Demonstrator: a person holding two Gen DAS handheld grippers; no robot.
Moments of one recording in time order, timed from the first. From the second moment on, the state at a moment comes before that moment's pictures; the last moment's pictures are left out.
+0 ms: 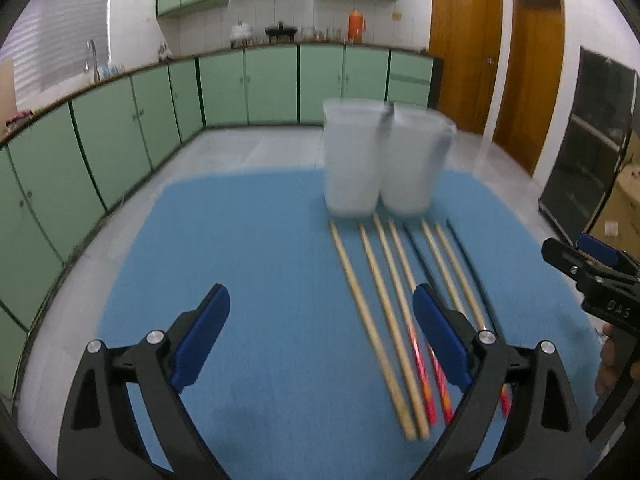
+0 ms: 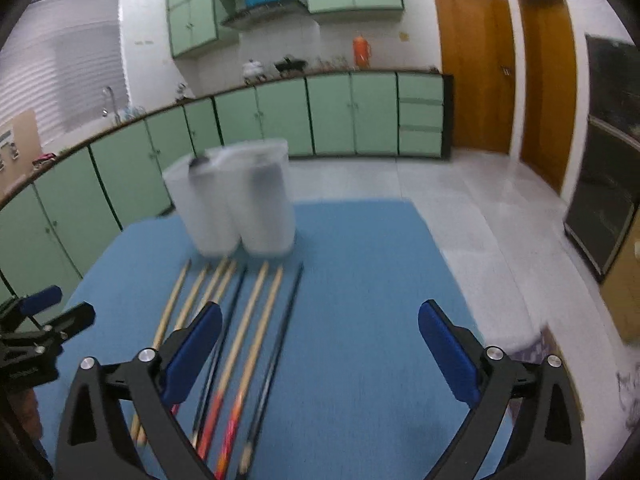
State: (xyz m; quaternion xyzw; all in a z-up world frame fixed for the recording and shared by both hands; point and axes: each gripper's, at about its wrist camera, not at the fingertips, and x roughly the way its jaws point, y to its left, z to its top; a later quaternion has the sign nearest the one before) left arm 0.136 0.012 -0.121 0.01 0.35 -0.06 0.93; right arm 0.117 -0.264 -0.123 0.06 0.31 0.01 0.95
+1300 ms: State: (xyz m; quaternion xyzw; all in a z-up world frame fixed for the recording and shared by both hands) left arm 0.152 -0.015 -0.181 0.01 0.45 -0.03 0.89; right arm 0.112 -0.221 -0.178 0.02 0.43 0.06 0.90
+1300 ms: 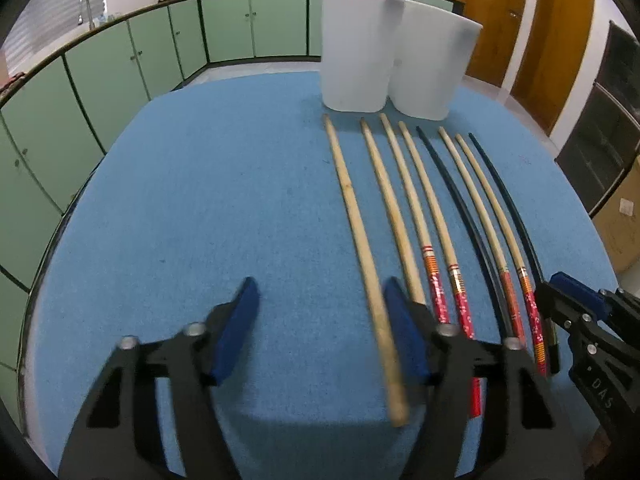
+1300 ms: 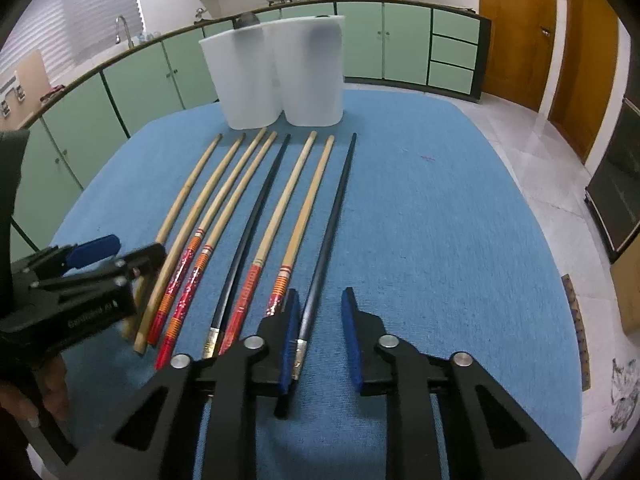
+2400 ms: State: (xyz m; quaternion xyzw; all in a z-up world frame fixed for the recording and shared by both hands) left arm 0.135 0.027 -0.175 -0.02 0.43 -0.04 0.90; right arm 0.110 -0.251 -0.173 0.03 0.40 0.05 0.91
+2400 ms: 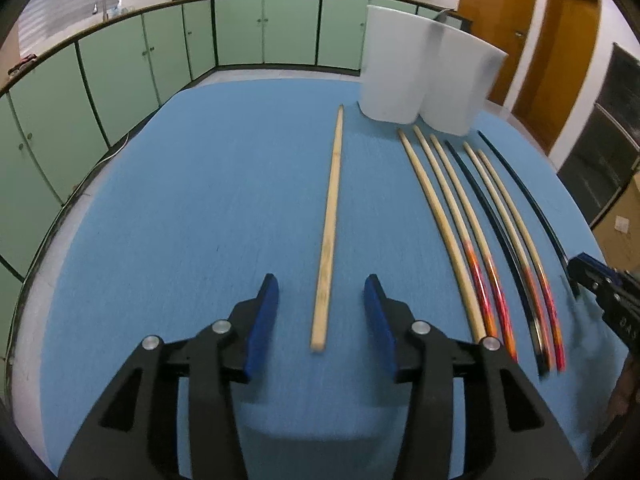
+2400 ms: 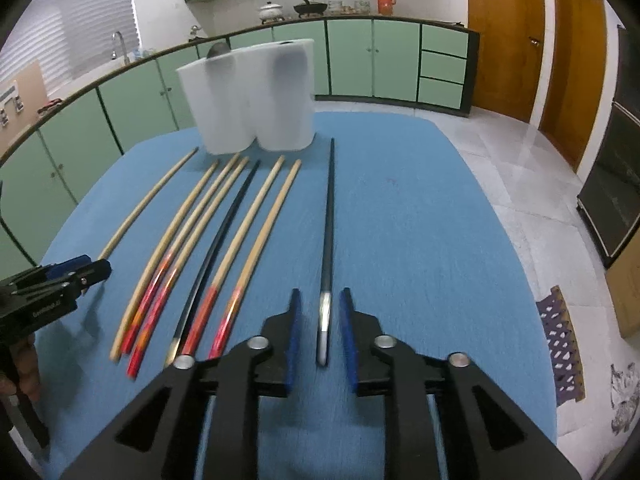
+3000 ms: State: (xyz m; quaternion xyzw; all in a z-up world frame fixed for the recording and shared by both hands) left arm 0.124 0.035 -0.178 -0.01 0.44 -0.04 0.90; right arm 0.095 -0.255 -0.176 0.04 0.42 0.07 0.91
